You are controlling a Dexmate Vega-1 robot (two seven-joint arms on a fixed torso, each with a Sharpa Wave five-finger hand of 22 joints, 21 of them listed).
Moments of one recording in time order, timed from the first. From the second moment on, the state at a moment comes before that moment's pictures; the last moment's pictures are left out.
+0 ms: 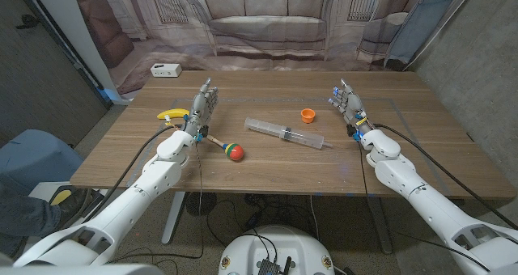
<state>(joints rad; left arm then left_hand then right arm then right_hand) 0.85 0.52 0.37 -1.33 -0.65 -0.29 -0.03 0.08 -0.07 0.30 -0.05 0.22 -0.03 0.07 0.19 0.17 -0.05 0.05 0.22 0.19 -0.13 0.07 0.19 0.17 -0.17 0.00 0.22 0.17 -0.84 -0.49 -0.36 -1.26 0.67 0.30 0.05 0.23 0.03 0.18 -0.13 0.19 0.14 0.12 0.20 0.18 0.09 0.13 0.22 0.19 -0.01 0.08 0.22 0.21 0.22 -0.01 0.21 0.17</state>
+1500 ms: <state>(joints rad) 0.91 0.61 0.34 -1.46 -0.62 -0.27 -0.02 0.13 -0.03 0.32 -0.08 0.21 0.12 0.09 0.21 0.17 0.11 0.08 0.26 0.19 0.01 0.08 0.21 0.17 -0.10 0.03 0.22 0.18 -0.99 -0.54 -0.32 -1.47 0.63 0.45 0.02 0.26 0.03 0.19 -0.13 0.19 0.19 0.10 0.20 0.19 0.17 0.13 0.22 0.20 0.13 0.06 0.26 0.22 0.41 -0.02 0.24 0.17</state>
